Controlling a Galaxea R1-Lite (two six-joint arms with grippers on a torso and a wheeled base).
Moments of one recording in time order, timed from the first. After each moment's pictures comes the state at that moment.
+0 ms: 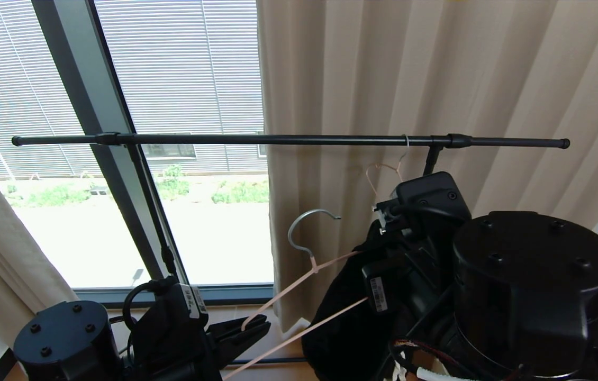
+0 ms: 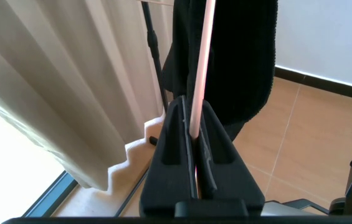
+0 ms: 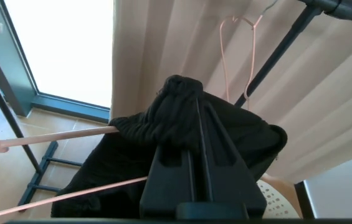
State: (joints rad) left arm -0.64 1.80 -0.06 -1.56 -0.32 0.19; right arm 1.10 1.66 -0.83 -0.51 -1.00 0.06
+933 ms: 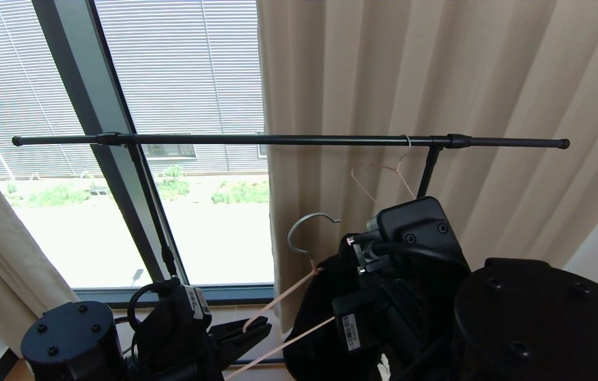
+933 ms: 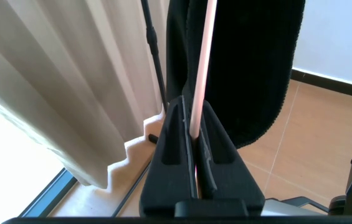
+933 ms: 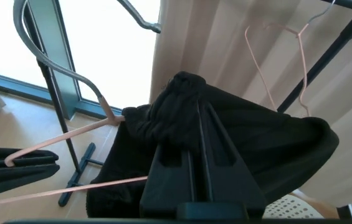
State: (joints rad) left arm -0.64 1.82 -0.06 -1.56 -0.32 0.19; right arm 1.22 1.69 -0.82 -0.62 -0.99 0.09
